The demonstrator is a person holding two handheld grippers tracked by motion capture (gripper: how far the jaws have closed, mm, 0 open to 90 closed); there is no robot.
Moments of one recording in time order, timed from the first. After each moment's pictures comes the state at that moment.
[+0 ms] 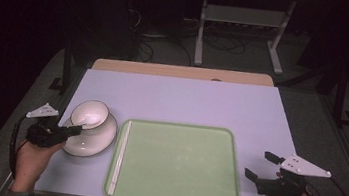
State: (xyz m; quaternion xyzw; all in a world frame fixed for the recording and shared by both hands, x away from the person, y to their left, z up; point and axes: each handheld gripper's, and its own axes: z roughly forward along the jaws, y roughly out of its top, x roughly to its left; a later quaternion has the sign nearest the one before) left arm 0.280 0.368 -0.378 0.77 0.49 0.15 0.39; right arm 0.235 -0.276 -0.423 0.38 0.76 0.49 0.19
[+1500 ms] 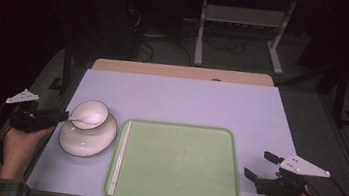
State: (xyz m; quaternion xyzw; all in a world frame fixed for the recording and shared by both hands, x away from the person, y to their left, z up) left arm 0.307 0.413 -0.370 0.72 0.52 0.20 0.41; right arm 0.236 -0.275 -0.424 0.38 0.76 0.49 0.20
